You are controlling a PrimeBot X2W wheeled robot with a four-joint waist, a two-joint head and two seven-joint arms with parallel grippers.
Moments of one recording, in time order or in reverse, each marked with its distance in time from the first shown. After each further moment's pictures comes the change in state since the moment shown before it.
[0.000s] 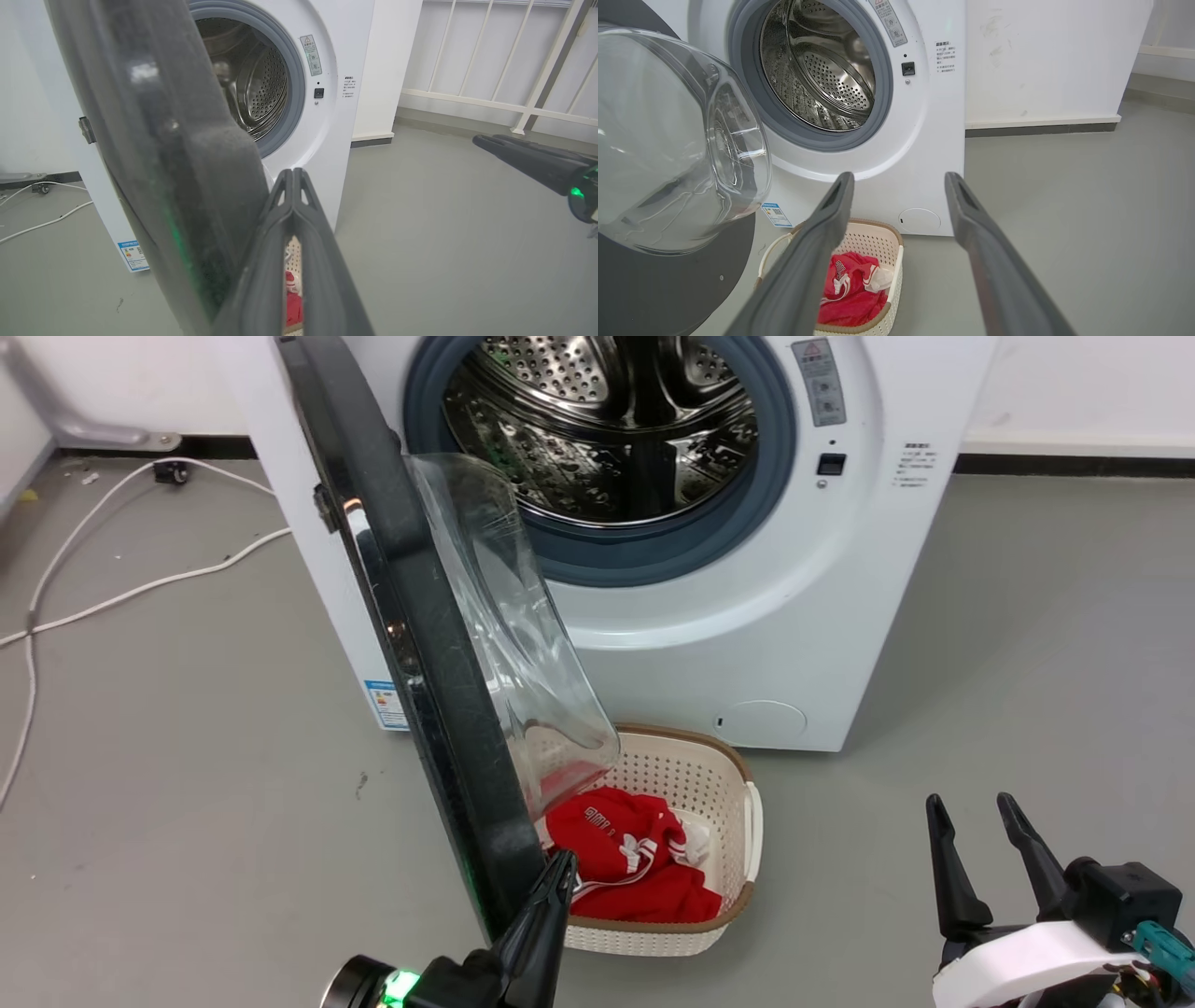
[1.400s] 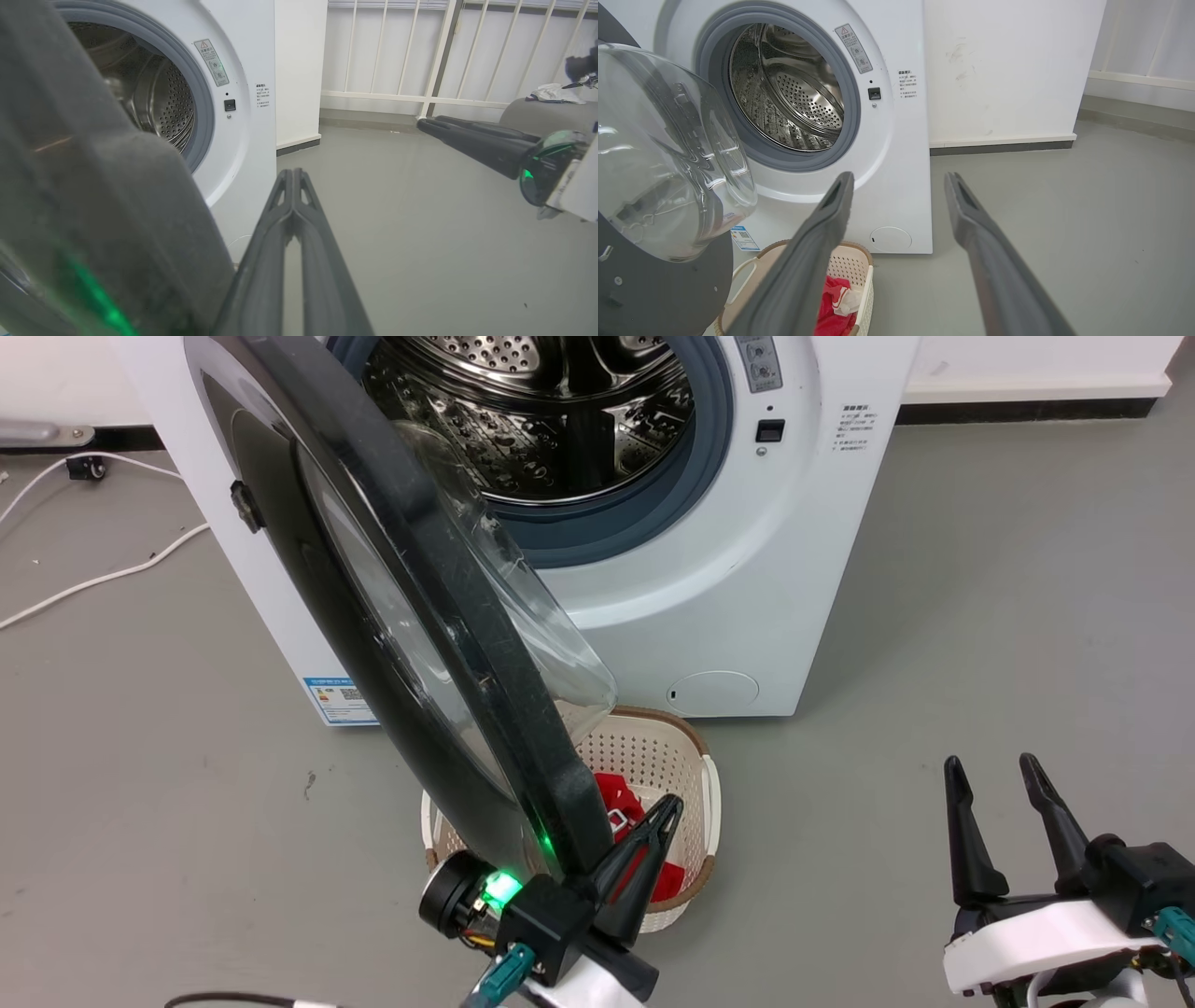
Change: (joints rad) left arm -0.236 -0.088 -0.066 0.260 0.010 -0.212 -0.096; right arm -0.032 0.000 -0.017 -0.040 -0.036 0.000 -0.041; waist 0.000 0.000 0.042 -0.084
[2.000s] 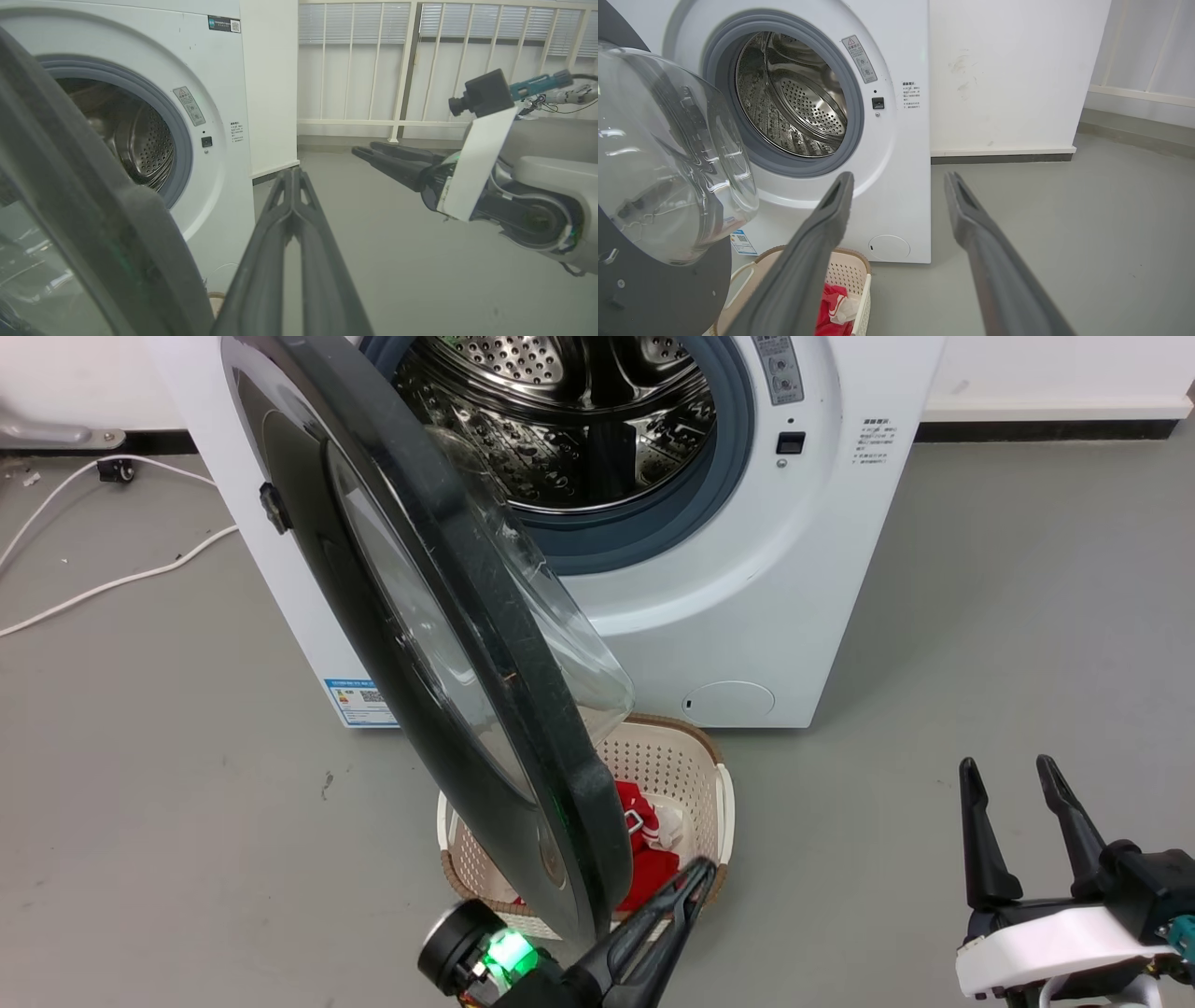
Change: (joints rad) left arm 0.145 0.068 -0.048 -0.282 0.030 -0.051 0.006; right arm 0.014 0.000 -0.024 -0.019 -0.024 0.000 -0.011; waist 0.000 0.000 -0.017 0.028
